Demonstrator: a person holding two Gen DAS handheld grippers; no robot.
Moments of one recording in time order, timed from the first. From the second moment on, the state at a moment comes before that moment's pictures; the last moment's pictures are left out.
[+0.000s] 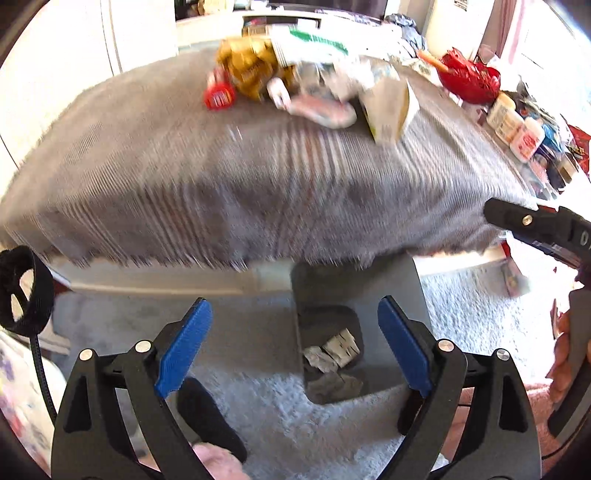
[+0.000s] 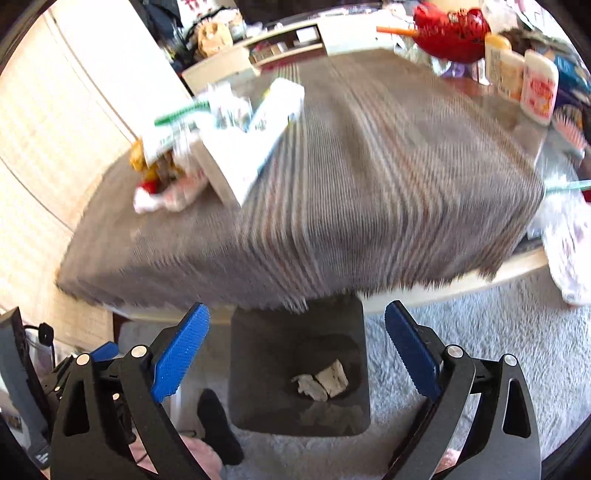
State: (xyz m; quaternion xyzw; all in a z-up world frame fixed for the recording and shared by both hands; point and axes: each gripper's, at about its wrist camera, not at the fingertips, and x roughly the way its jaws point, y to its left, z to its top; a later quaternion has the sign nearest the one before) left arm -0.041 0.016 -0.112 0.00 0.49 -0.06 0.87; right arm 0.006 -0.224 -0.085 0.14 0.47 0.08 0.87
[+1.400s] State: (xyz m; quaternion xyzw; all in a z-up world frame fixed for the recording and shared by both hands) left arm 0.115 0.025 -0.111 0.03 0.50 -0.09 0.86; right arm 0.131 -0.192 -0.095 0.14 0.48 0.07 0.87
